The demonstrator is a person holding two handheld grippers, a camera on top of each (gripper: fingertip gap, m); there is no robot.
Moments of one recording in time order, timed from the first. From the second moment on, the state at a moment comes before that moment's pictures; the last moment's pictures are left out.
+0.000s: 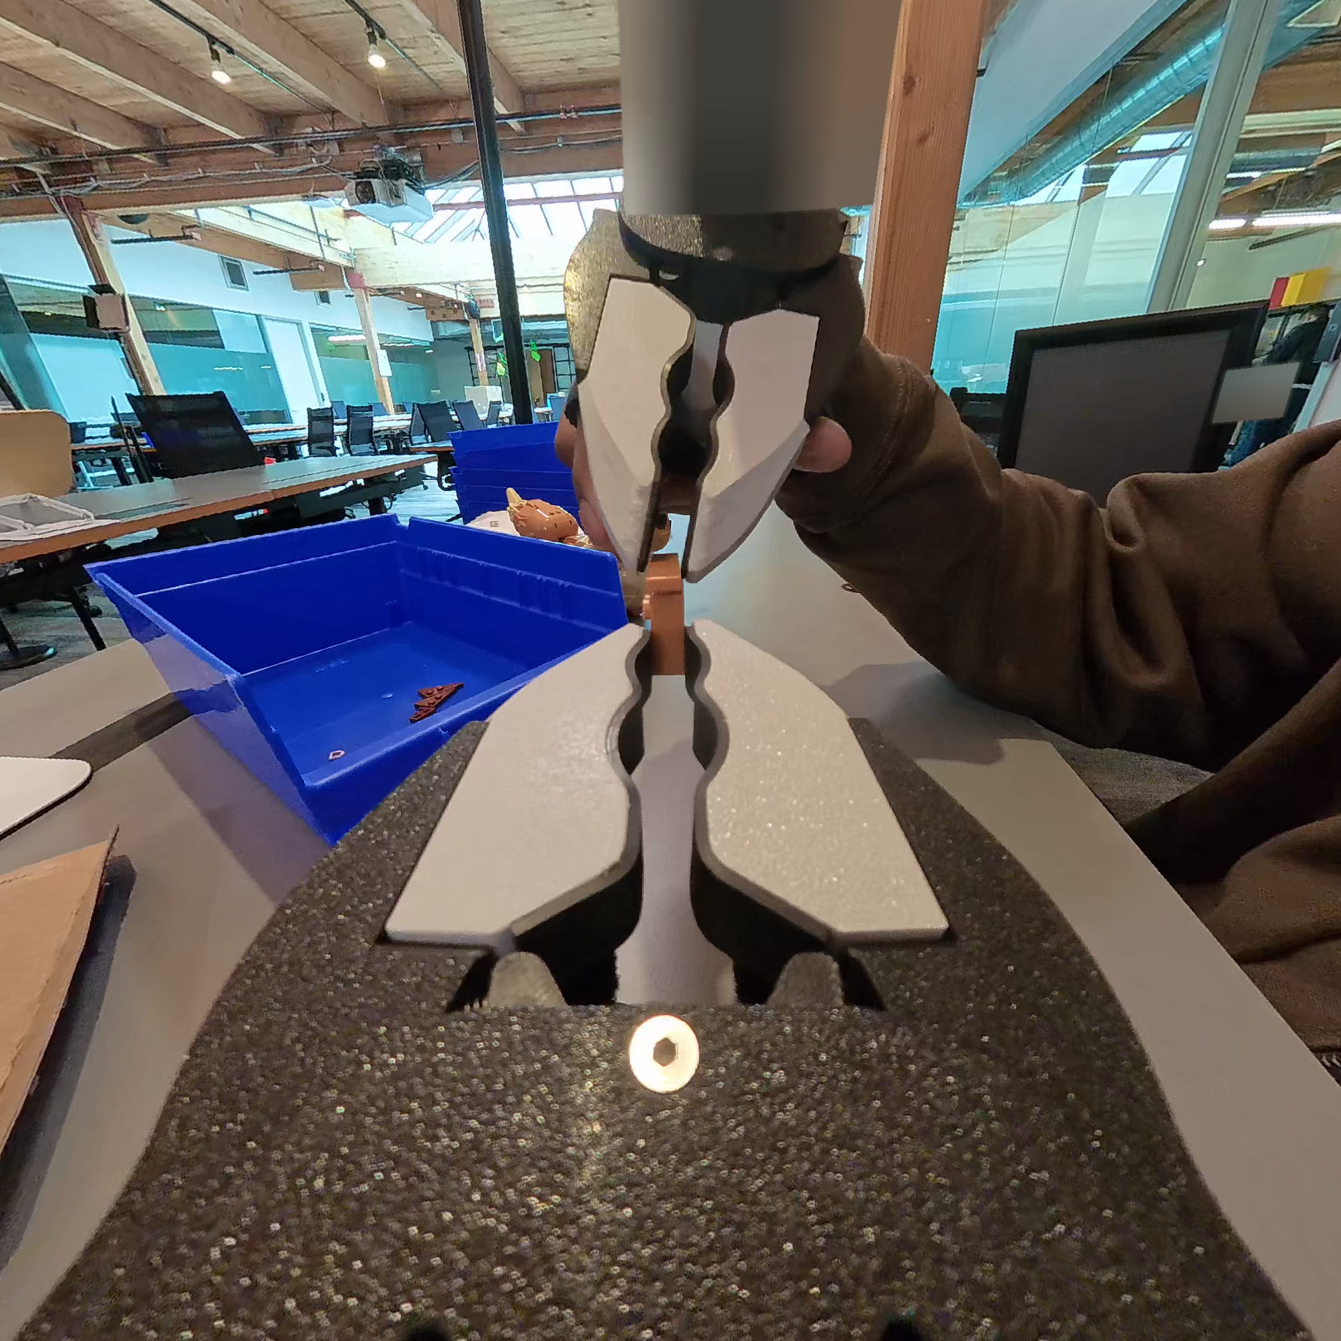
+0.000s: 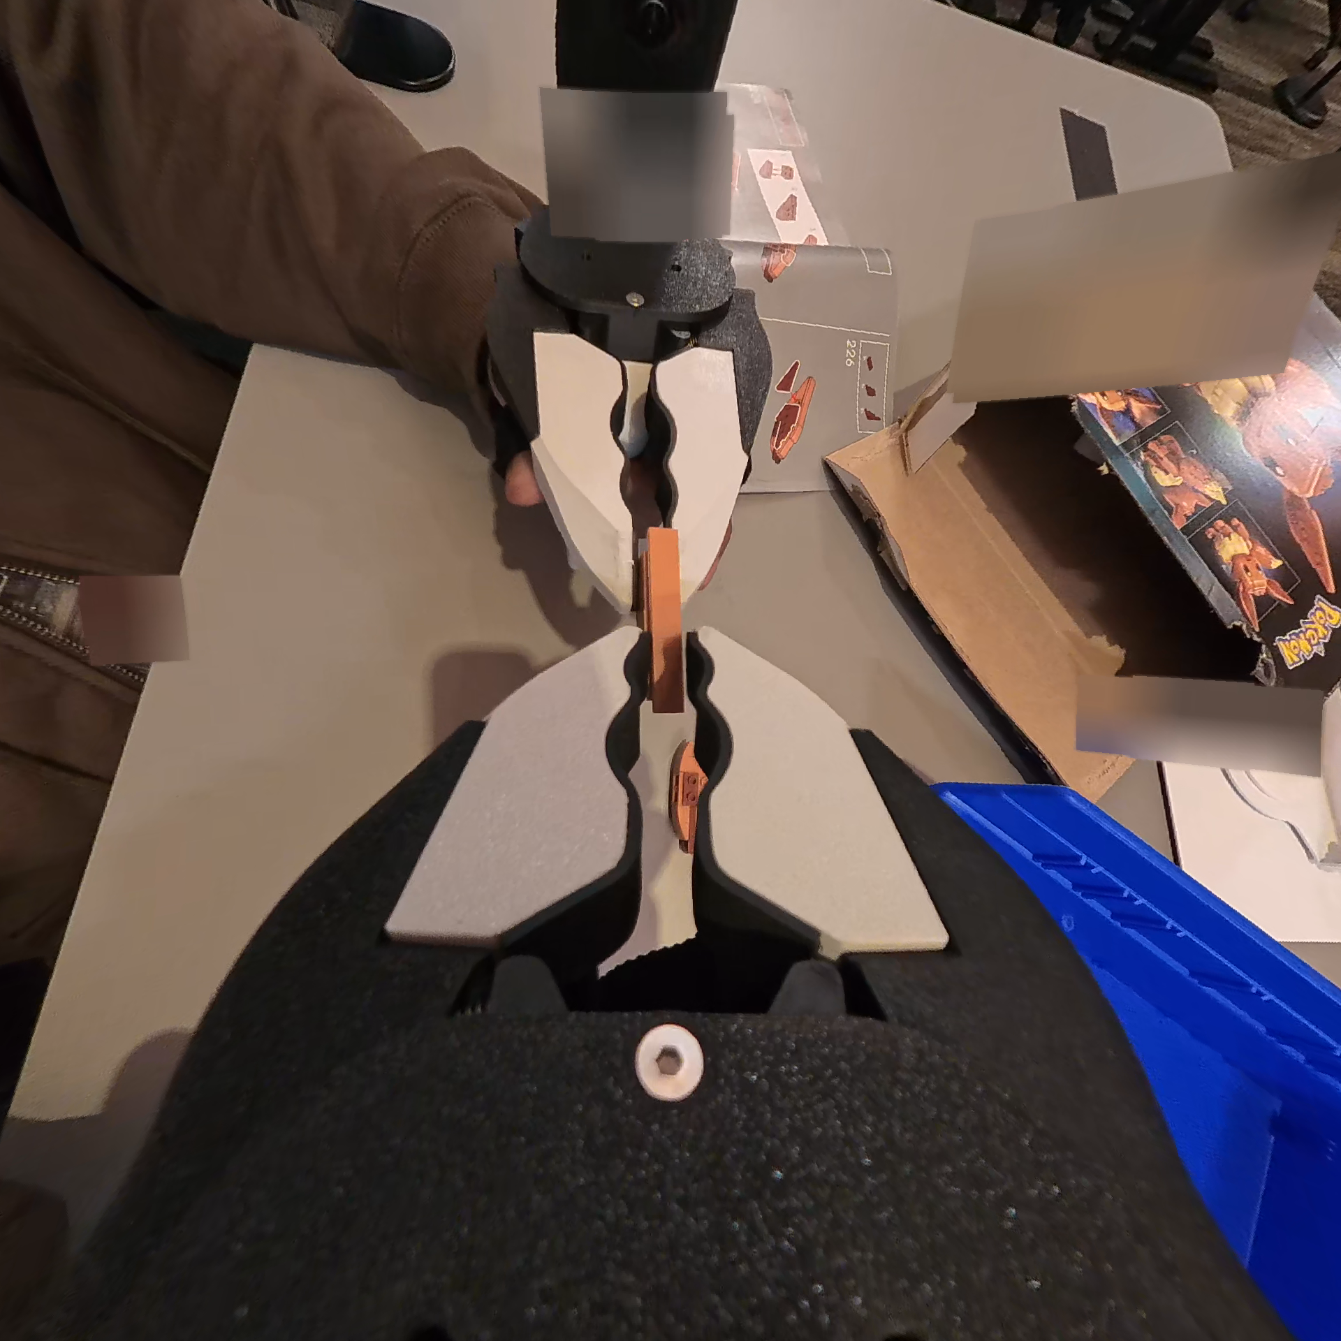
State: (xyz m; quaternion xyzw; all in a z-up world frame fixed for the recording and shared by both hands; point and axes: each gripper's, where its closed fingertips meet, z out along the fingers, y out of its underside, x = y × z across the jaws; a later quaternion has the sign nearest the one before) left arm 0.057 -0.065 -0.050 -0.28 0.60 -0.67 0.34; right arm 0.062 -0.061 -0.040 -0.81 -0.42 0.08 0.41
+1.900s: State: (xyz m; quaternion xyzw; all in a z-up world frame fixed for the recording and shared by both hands) left arm 0.045 -0.059 -0.022 -0.27 0.56 -0.70 0.35; right arm 0.059 -0.060 -0.026 -0.53 -0.45 -0.32 0.64
